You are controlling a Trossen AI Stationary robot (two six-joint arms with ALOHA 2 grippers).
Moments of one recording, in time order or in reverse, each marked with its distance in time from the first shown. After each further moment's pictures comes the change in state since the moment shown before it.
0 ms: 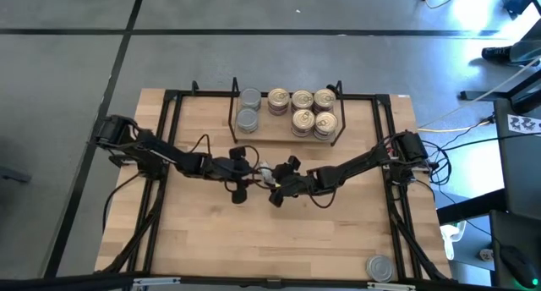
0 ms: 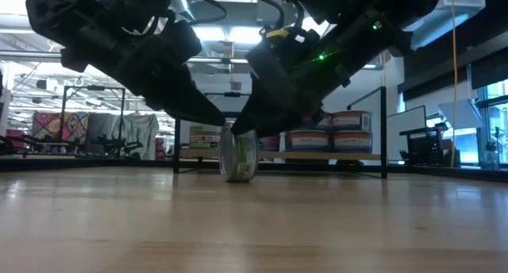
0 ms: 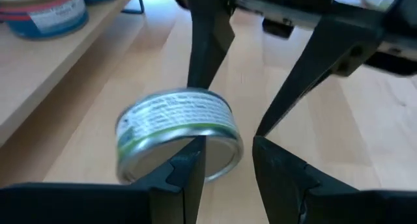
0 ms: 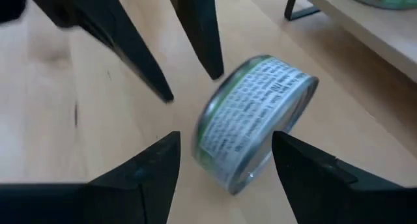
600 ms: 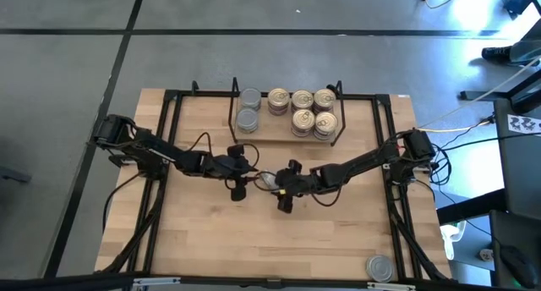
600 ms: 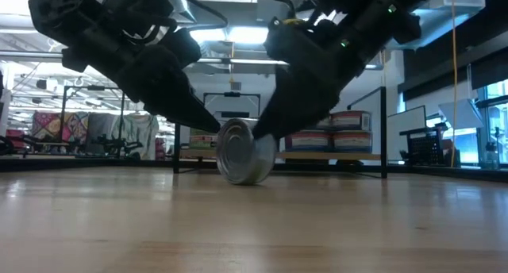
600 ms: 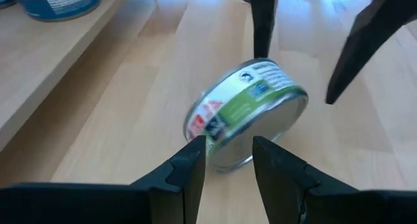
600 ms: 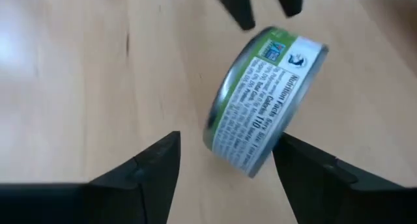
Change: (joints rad) left arm 0.022 -0.014 0.000 -0.067 0.000 0.000; right arm 0.002 -0.070 0.000 -0.175 -0.219 -0.091
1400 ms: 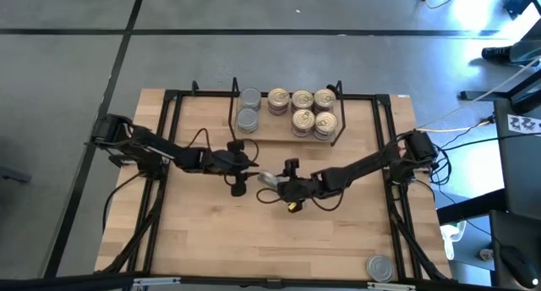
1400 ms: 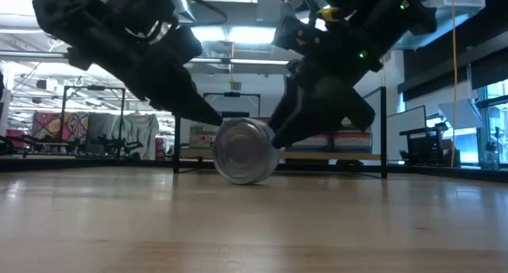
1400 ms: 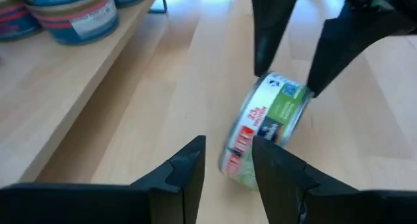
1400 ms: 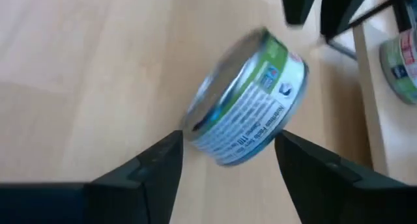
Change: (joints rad) left arm 0.045 -0.034 0.000 -0.002 0.009 0.084; right arm 0.045 -0.012 0.000 -0.079 0.181 -0.534
